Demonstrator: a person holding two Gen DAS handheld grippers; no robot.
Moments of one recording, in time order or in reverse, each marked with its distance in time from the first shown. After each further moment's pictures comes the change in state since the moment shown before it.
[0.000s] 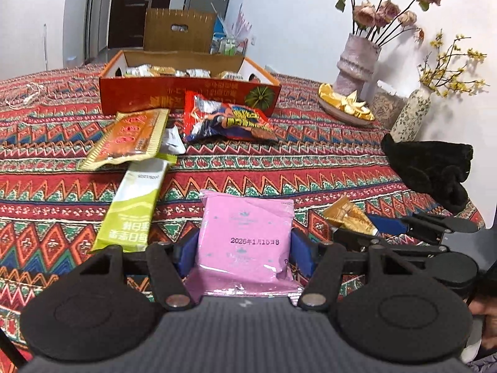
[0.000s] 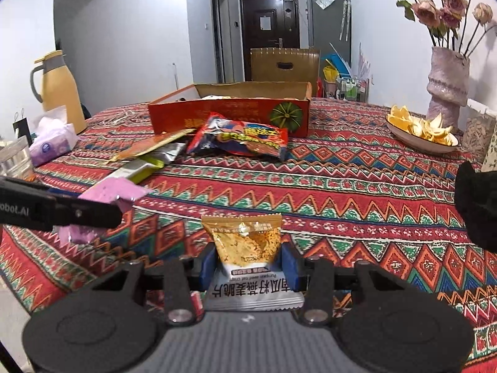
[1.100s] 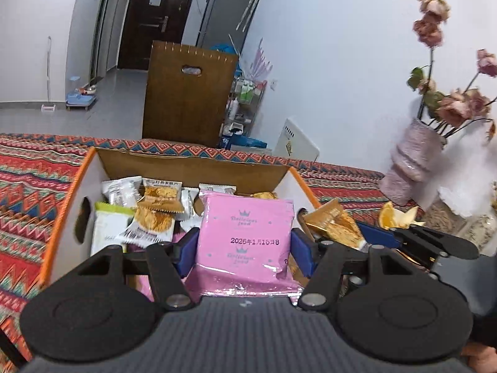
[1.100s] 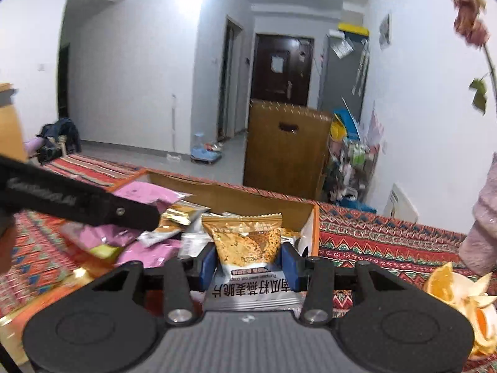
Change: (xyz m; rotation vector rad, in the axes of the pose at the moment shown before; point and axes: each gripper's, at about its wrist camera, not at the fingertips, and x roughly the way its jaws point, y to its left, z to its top) left arm 0.184 0.080 0.250 -0.084 -0.107 0.006; right arm 0.214 -0.055 0.236 -0.109 -0.116 -0.059
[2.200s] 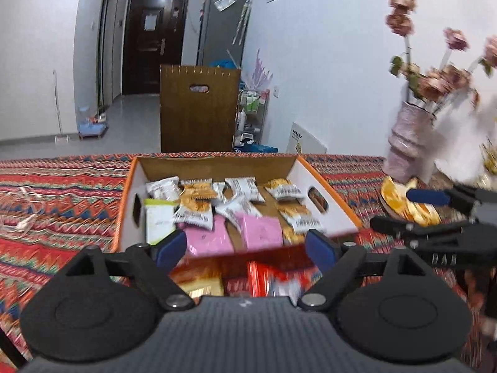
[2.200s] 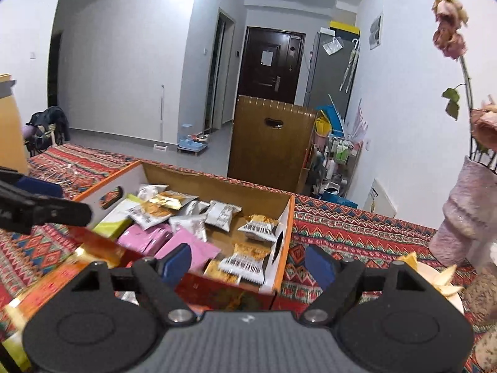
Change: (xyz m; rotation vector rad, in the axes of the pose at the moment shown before) left arm -0.108 0.002 -0.050 0.141 -0.062 0.066; right arm -0.099 0.013 -0.012 -0.044 -0.006 -0.049
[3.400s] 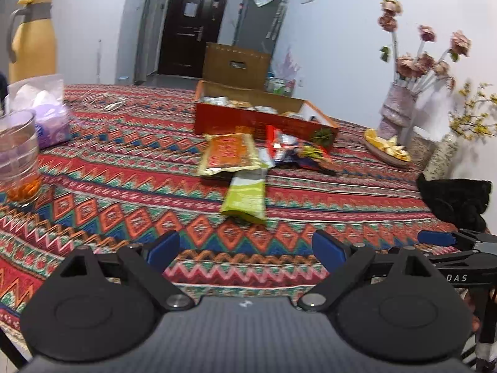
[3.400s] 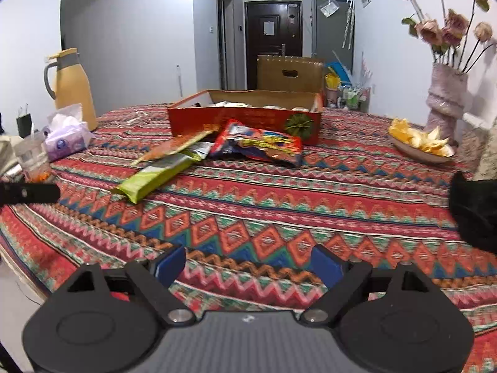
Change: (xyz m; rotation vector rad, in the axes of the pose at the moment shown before) left arm -0.198 0.001 -0.196 -0.161 0.022 0.082; right arm -0.174 0.086 -0.177 0.152 0.139 0.135
